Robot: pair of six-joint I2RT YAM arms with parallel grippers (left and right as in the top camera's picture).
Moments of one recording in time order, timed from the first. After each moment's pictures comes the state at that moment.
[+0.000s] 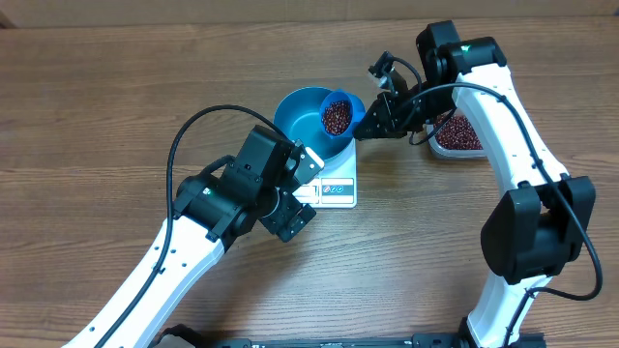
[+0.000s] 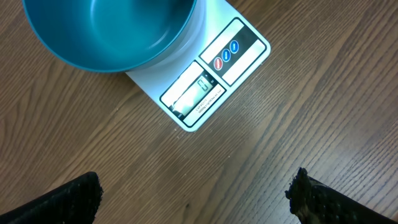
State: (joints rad) left arm -0.56 1.31 1.17 -0.94 0.03 0.26; right arm 0.19 2.00 1.83 -1.32 -0.80 -0.17
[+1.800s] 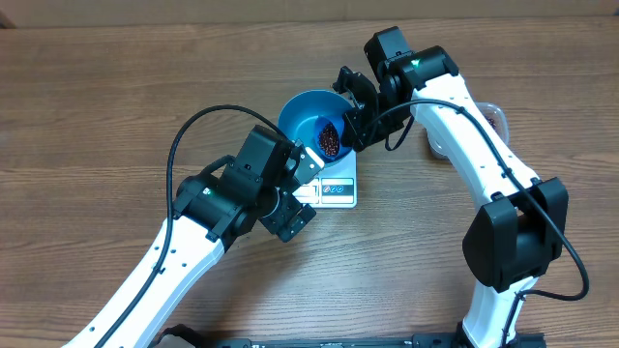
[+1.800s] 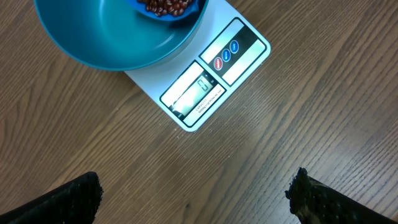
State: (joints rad) left arm -0.56 1.31 1.17 -0.94 0.03 0.27; right arm 0.36 2.00 1.83 -1.22 -0.41 -0.15
